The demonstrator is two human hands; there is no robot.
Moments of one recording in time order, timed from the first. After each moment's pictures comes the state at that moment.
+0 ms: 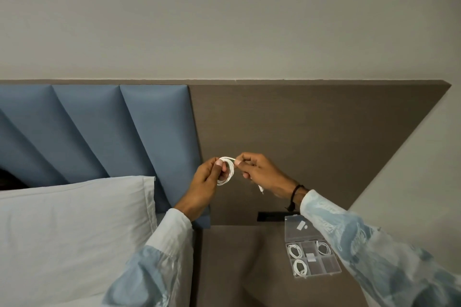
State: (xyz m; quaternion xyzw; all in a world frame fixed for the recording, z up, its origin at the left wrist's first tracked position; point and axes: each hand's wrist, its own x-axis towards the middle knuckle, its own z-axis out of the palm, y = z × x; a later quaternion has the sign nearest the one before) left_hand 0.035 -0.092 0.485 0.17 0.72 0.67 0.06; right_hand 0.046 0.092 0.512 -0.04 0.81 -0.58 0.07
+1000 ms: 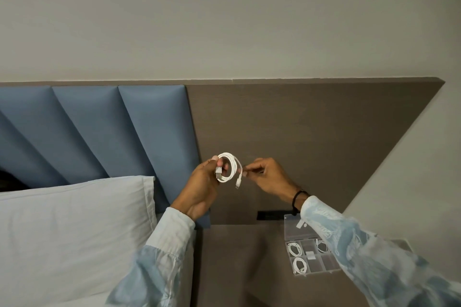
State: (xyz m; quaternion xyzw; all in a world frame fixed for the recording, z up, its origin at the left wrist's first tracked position) left_hand 0.042 -0.082 0.503 0.04 0.57 0.80 0.18; right_hand 0.052 0.111 0.486 -0.02 0.87 -0.49 -0.03
